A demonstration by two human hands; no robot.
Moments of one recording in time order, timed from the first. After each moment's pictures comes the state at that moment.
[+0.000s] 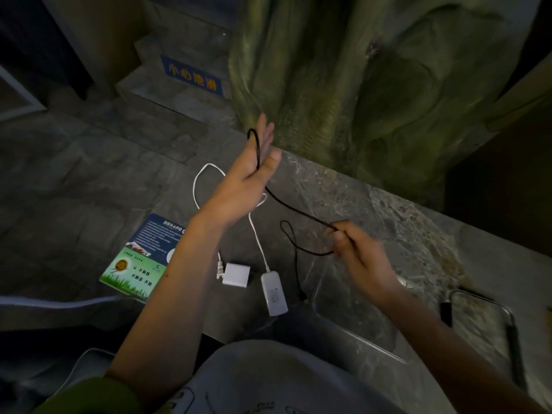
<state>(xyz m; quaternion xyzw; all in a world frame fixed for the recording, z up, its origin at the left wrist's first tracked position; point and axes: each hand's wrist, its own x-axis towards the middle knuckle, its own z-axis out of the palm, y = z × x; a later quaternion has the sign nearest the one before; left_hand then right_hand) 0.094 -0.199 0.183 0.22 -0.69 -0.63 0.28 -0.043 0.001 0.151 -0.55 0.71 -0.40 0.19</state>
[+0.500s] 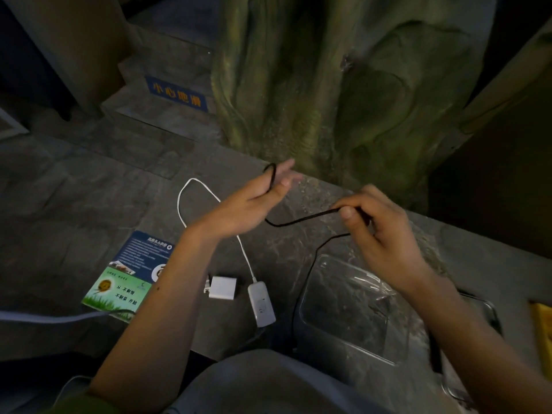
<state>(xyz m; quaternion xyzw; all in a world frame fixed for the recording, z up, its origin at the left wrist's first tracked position) 0.072 -0.178 0.190 0.17 -0.75 -0.63 0.14 -0.073 0.002 0.221 -0.60 0.67 -0.43 0.07</state>
